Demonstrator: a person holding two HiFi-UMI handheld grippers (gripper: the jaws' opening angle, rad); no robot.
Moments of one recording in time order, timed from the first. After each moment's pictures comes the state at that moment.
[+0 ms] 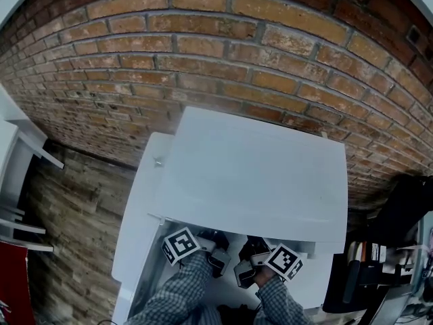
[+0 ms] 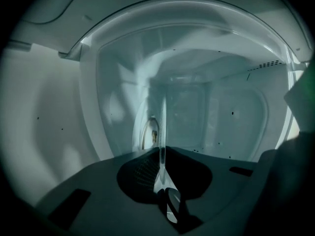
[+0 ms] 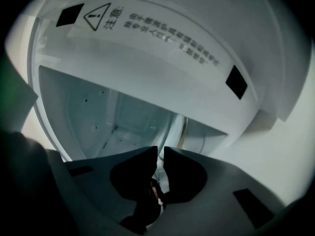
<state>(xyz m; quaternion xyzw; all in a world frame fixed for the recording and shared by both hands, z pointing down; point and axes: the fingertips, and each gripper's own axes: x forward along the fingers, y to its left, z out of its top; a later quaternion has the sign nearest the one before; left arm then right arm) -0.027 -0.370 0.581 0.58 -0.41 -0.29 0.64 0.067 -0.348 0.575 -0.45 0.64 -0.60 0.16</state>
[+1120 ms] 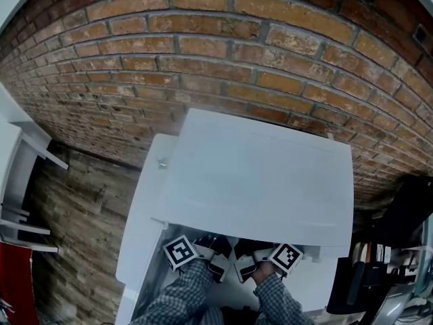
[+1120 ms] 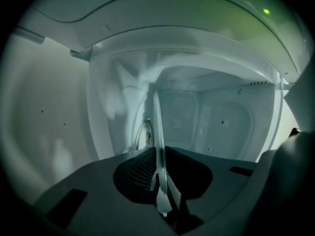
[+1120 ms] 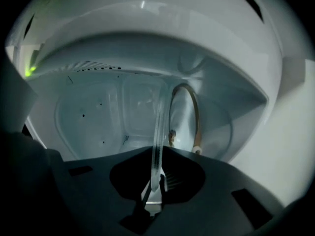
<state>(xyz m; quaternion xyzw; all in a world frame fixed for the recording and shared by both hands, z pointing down) -0.034 -0.370 0.559 0.59 -0.36 -0.37 0.62 0.046 -0.373 0.568 -0.38 0.62 -0.63 0.27</state>
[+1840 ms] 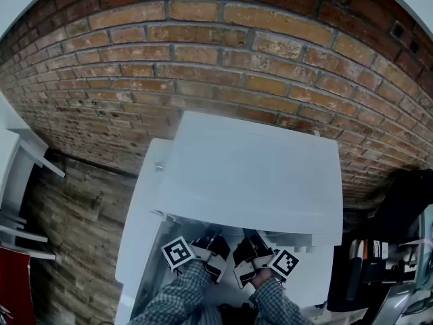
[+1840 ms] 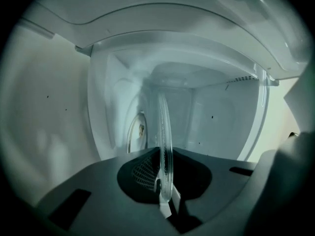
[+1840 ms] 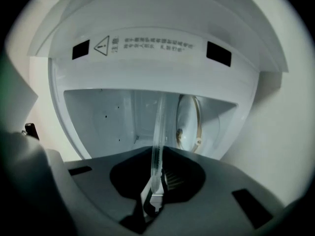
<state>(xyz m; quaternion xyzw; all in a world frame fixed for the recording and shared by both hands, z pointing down) -0.024 -0.351 0.543 0.60 -0.33 -0.39 0.62 0.058 -0.340 0.544 -0.37 0.63 -0.61 0.31</state>
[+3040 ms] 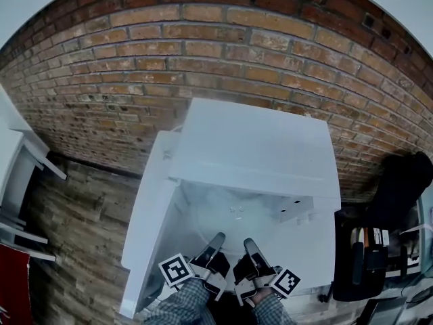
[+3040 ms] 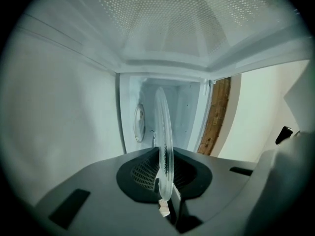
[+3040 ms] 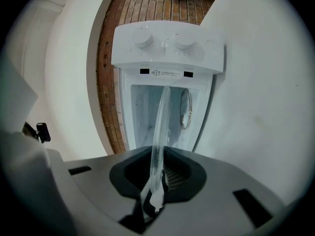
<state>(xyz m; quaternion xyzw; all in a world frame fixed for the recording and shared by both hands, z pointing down) -0.027 -0.212 0.515 0.61 -0.29 -0.39 0.62 0.053 -0.198 0.524 -0.36 0.63 -0.59 0.34</state>
